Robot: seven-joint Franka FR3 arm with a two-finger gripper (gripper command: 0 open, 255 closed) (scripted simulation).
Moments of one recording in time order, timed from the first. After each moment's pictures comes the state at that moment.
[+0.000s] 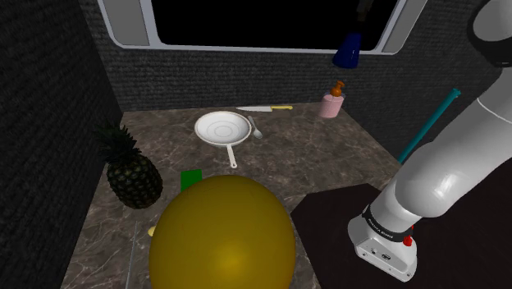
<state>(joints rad) -0.07 -0.10 -0.45 -1.25 -0.05 1.16 -0.49</state>
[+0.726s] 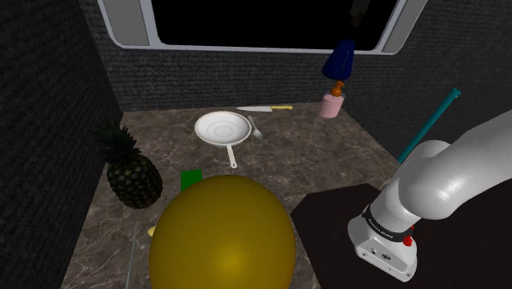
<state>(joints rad) 0.03 -0.37 -0.22 -1.52 -0.09 1.16 -0.17</state>
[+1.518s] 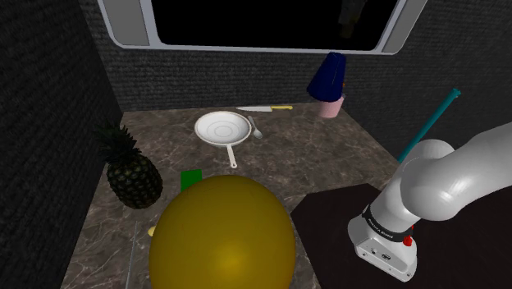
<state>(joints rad) 0.09 -0.51 0.03 -1.65 0.01 1.14 0.16</state>
